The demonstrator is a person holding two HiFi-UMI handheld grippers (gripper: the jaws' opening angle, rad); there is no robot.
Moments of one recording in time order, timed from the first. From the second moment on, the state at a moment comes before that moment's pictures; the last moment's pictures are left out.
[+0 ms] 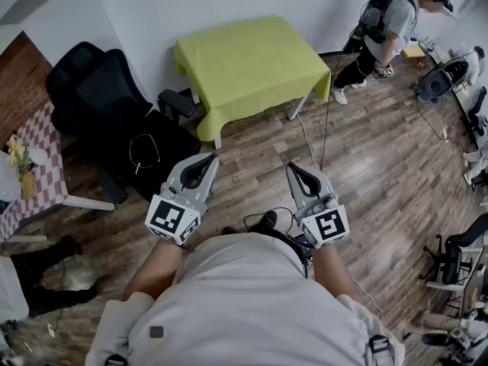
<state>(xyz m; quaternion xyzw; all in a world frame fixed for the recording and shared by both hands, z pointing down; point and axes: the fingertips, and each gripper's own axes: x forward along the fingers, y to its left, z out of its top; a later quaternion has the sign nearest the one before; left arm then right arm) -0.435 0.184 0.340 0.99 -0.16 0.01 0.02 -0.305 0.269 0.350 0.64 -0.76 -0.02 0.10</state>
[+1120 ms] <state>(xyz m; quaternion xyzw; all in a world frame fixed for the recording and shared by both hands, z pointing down) -0.193 0.135 0.363 0.98 -0.17 0.04 0.03 -0.072 0.227 0.381 0.62 -0.78 0.01 0.08</state>
